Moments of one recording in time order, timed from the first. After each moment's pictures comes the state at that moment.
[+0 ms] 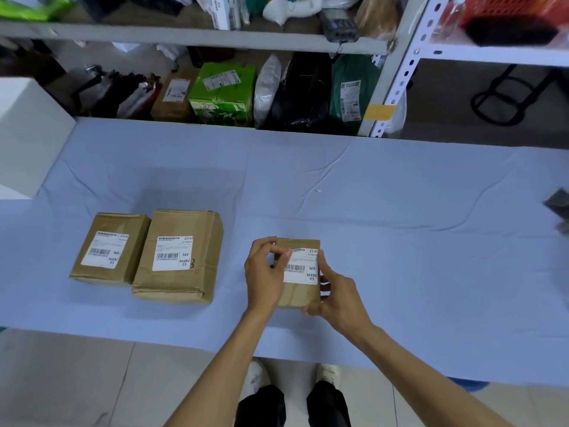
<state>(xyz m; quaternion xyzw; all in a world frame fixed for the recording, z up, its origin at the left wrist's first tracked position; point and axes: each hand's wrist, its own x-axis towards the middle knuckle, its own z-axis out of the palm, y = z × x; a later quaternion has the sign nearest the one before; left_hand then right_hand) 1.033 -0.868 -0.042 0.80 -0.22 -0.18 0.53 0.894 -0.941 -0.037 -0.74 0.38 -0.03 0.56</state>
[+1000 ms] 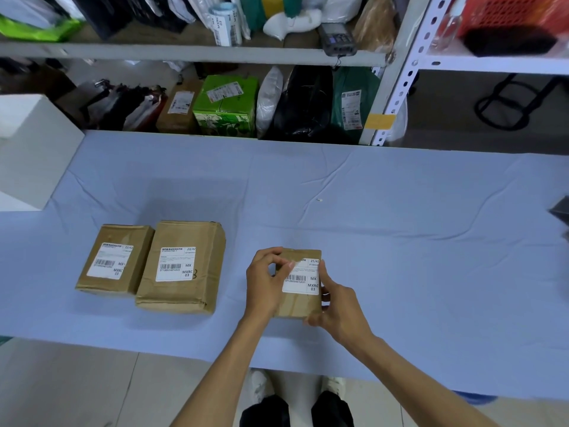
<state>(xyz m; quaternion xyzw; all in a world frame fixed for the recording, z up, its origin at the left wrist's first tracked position) 1.043 -0.869 -0.041 0.80 -0.22 -0.24 0.50 0.898 -0.943 -0.036 -0.75 0.38 0.00 0.54</state>
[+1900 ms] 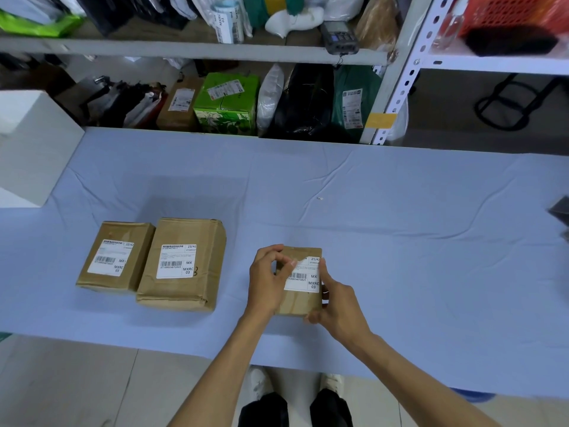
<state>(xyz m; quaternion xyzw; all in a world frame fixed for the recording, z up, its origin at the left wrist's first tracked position) 1.042 -0.868 -0.039 0.80 -0.23 -0.26 0.49 0.901 -0.939 -0.030 -0.76 0.39 0.00 0.52</state>
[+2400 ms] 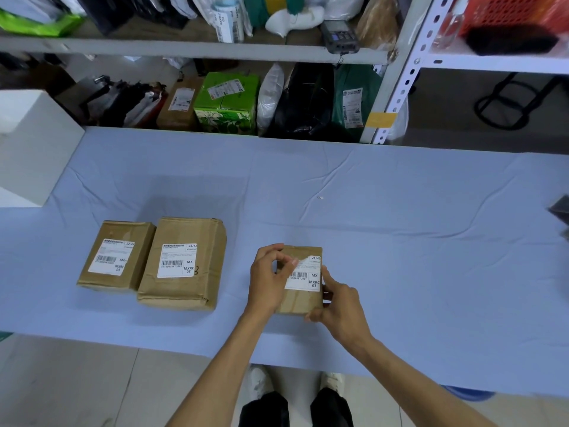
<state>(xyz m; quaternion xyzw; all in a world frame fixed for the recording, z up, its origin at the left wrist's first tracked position) 1.042 -0.867 -0.039 0.79 -0.23 -0.27 0.50 0.896 -0.935 -0.037 -0.71 0.42 -0.02 0.56</state>
